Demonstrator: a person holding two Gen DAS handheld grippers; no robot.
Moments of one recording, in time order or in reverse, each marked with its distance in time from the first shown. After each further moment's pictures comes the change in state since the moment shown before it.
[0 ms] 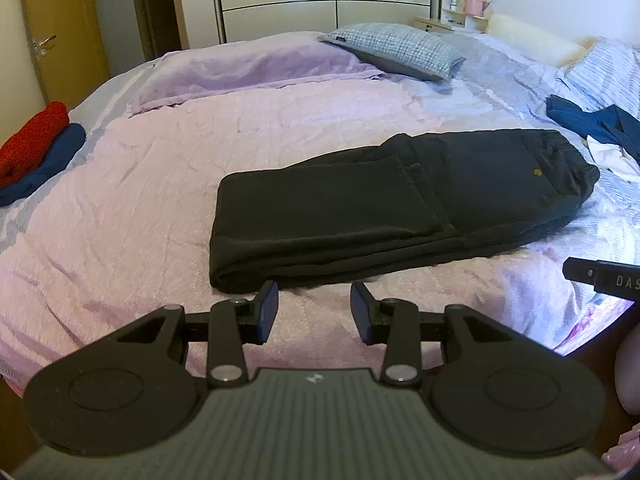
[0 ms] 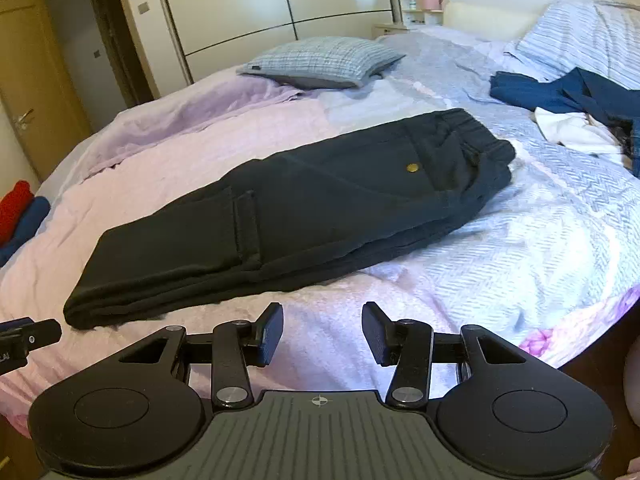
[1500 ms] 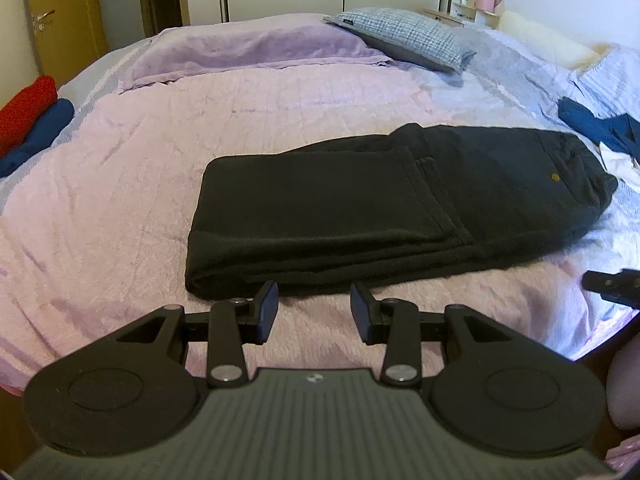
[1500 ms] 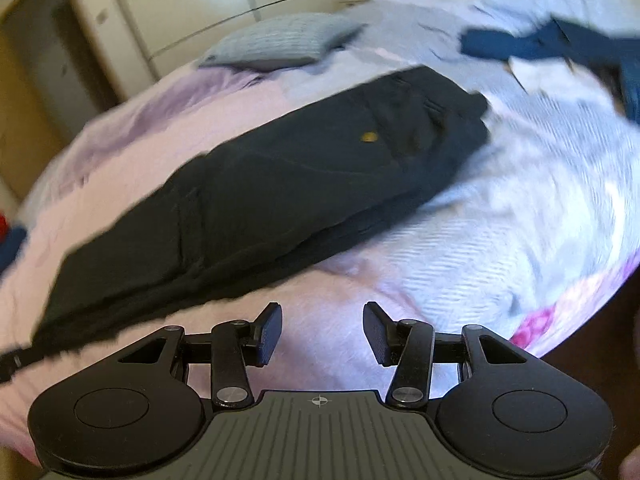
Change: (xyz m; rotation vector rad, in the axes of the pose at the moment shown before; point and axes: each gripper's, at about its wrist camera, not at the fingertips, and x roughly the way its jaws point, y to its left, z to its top) left arm 0.050 0.007 0.009 -0.059 0.050 -0.026; right arm 0.048 -0.073 0.010 0.190 0.054 0.035
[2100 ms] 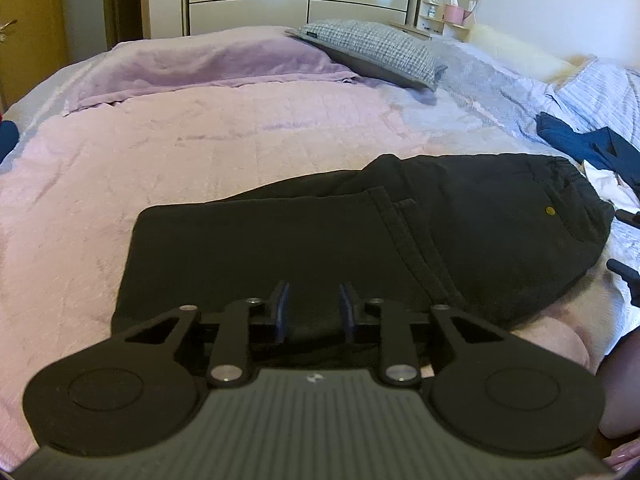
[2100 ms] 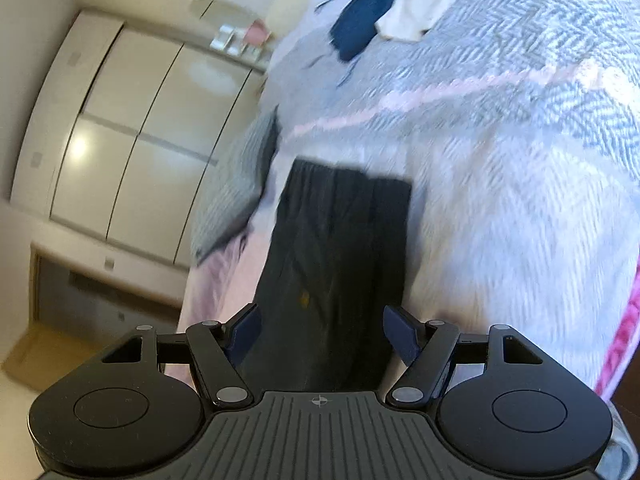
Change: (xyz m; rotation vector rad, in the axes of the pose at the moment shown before) left arm 0.071 -0.009 0.044 0.037 -0.051 -0.117; right arm 0.052 -0.156 0.080 0.706 -0.217 0.294
